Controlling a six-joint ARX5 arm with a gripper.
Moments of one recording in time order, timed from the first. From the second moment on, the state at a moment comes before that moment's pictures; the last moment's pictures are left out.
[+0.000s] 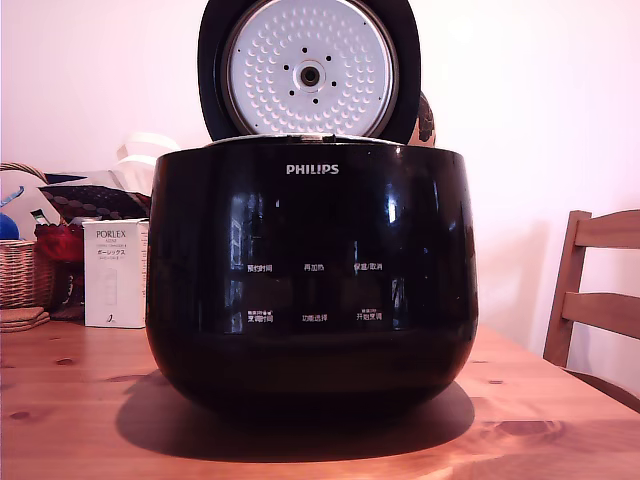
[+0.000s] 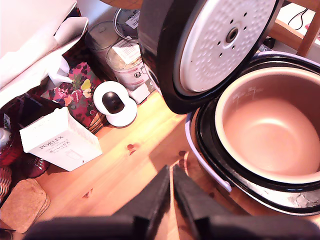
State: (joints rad) arm -0.33 1.32 1.75 -1.14 0.15 0.35
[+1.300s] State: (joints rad) arm -0.33 1.62 2.29 -0.89 0.23 0.39
